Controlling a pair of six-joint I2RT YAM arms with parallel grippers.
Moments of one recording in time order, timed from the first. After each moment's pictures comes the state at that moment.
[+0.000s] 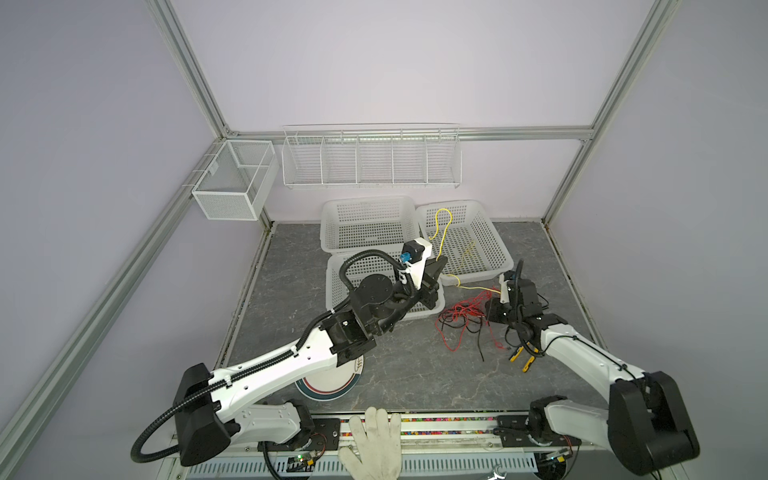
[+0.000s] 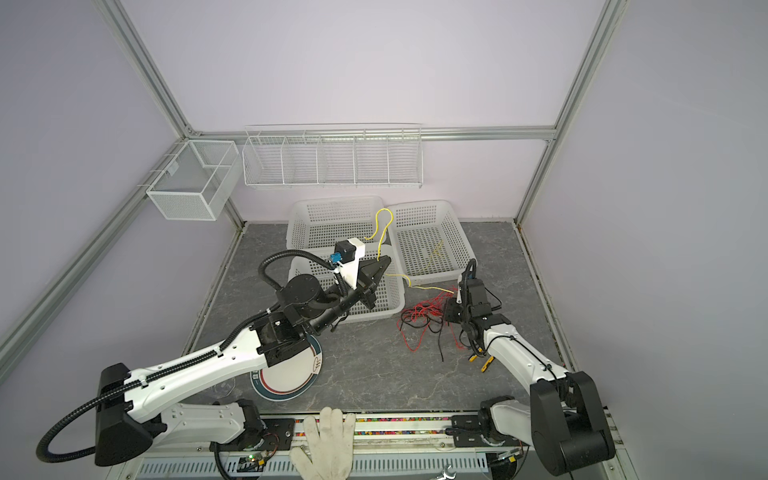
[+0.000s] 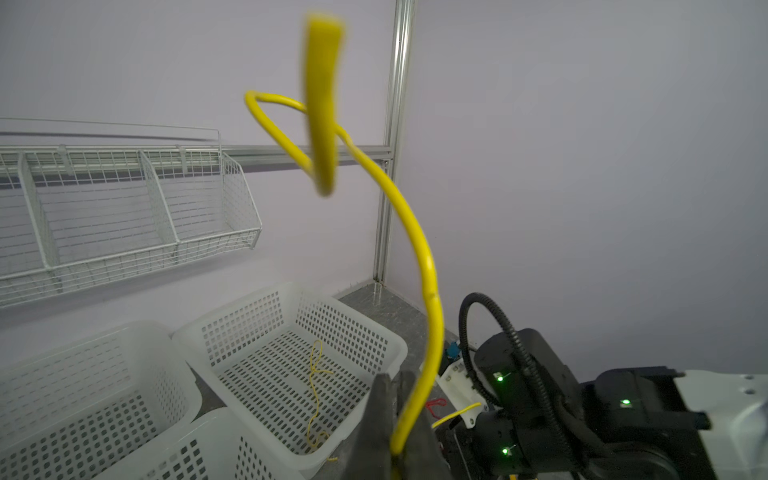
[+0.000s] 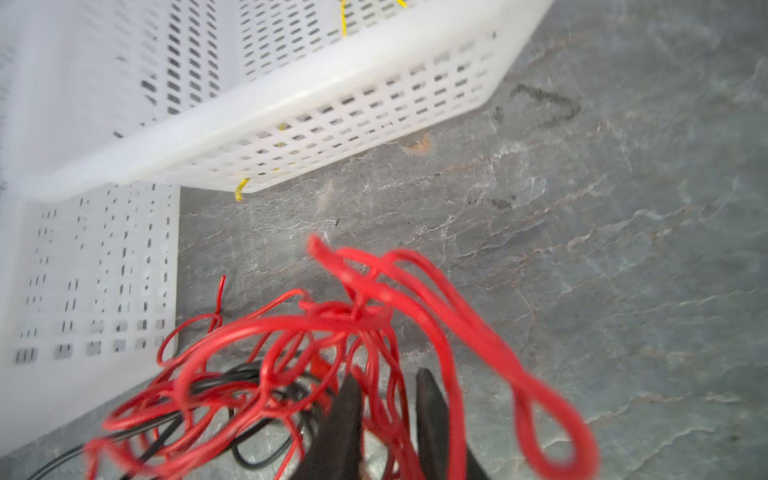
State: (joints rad) left arm -1.08 1.26 1.05 0.29 -0.20 -0.08; right arm 0.24 1.19 0.59 -0.20 -0.03 0.38
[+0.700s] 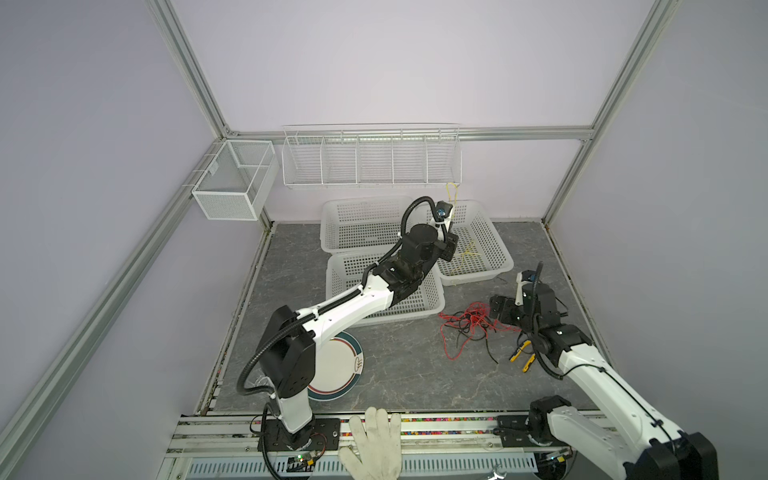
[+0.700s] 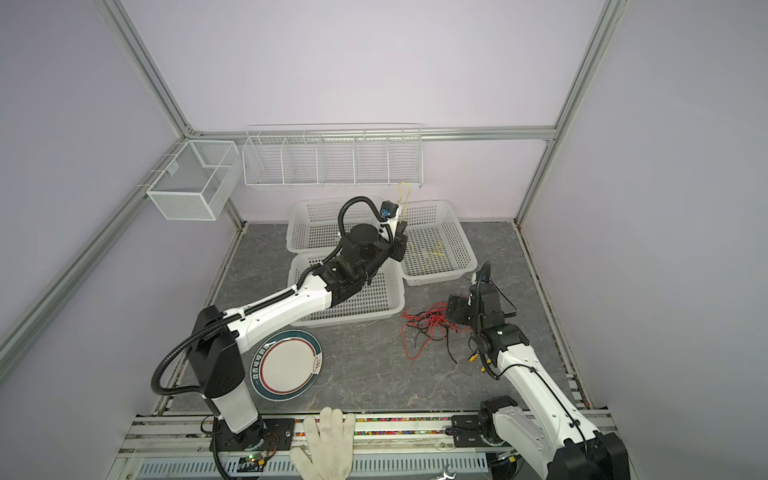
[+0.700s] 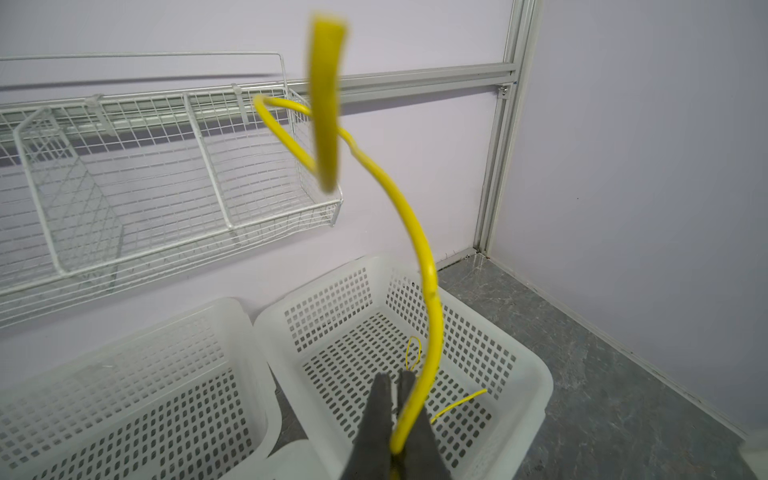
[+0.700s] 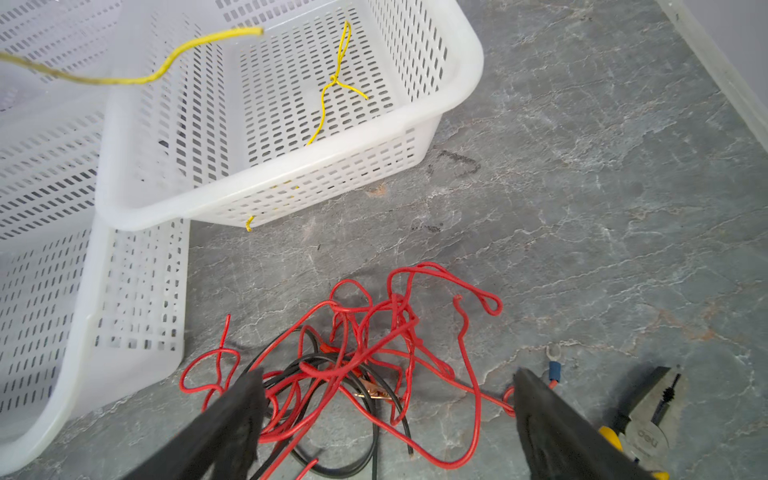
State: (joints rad) left arm -0.90 1.84 1.60 0.16 -0.27 0.01; right arm 0.24 0.94 0.59 -0.36 0.12 0.38
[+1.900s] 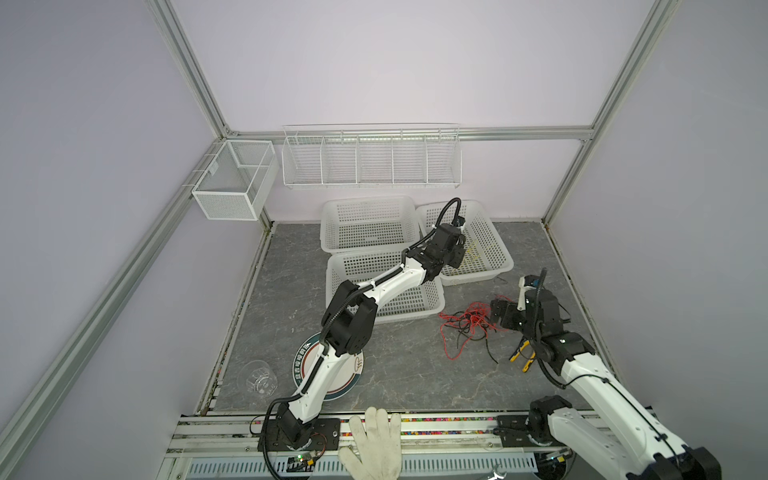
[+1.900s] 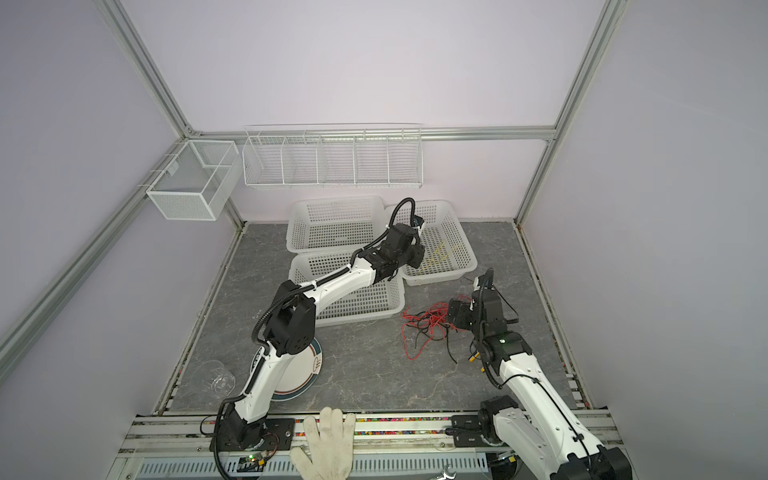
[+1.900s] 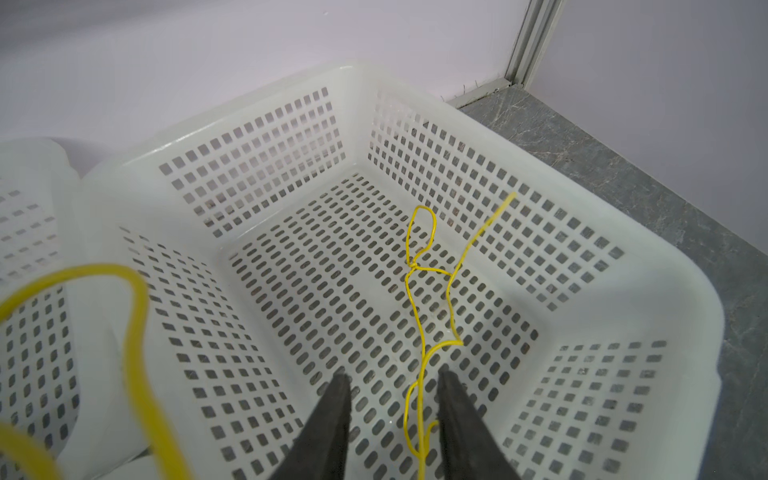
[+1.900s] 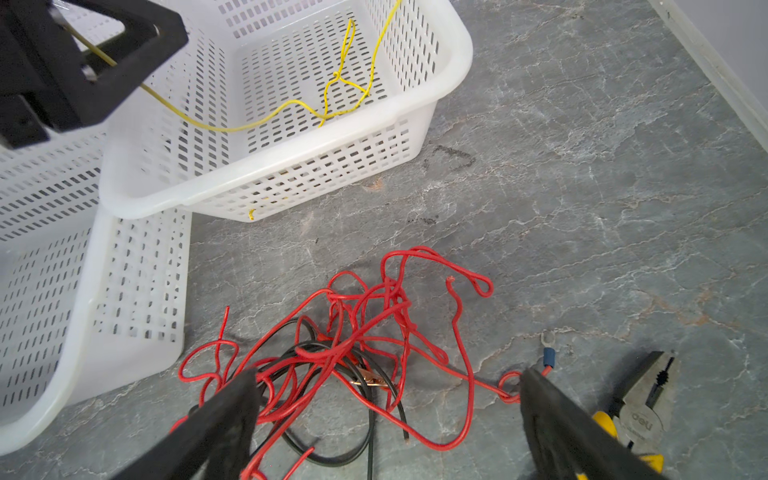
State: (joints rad) left arm -0.85 2.33 2.03 -0.21 -0.14 -0.10; right arm 0.24 0.88 0.54 -0.35 0.12 0.39
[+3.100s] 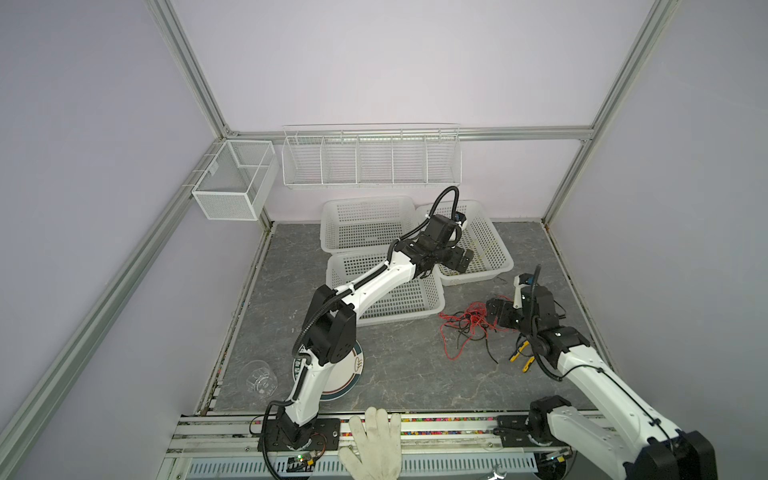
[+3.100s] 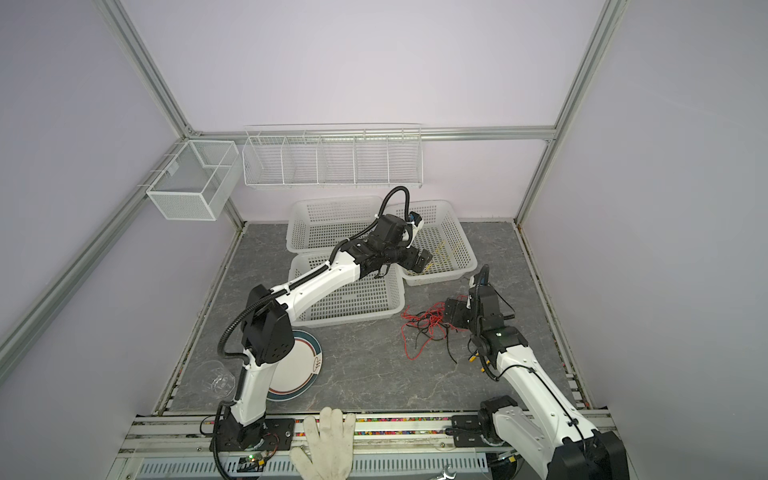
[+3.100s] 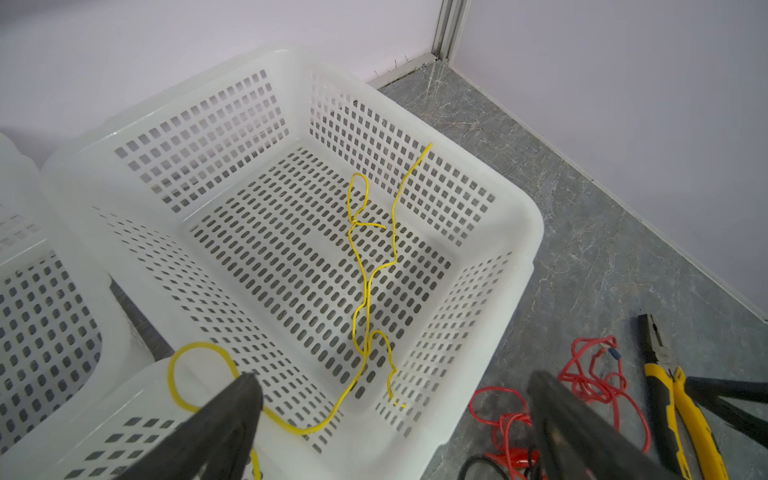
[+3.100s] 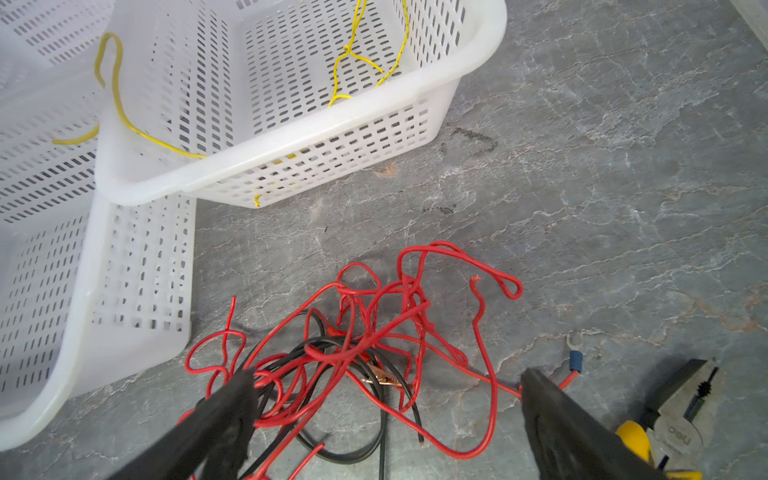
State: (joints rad) left arm -0.85 2.11 1.95 -0.43 0.04 -0.11; right arm 0.24 0.96 0.57 -0.35 0.07 0.39
